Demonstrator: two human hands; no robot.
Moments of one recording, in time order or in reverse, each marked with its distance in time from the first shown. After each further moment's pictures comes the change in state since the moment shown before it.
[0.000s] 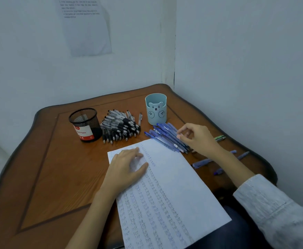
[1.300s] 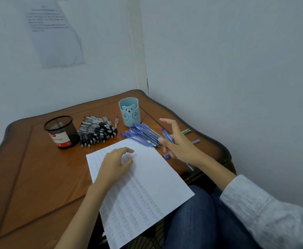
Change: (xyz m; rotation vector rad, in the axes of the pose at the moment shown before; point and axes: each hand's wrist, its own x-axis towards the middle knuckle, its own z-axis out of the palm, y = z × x) left_hand 0.001 0.053 0.004 -0.036 -0.024 0.020; right_hand -0.079 -0.024 -0.030 0.448 -0.101 0.014
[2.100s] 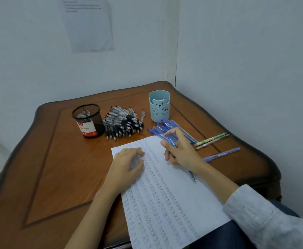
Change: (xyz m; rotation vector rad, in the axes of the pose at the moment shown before) left_hand -0.011 -0.061 -0.010 -0.076 0.061 0.029; right_hand 0.053 0.007 0.077 0.308 -0.077 0.194
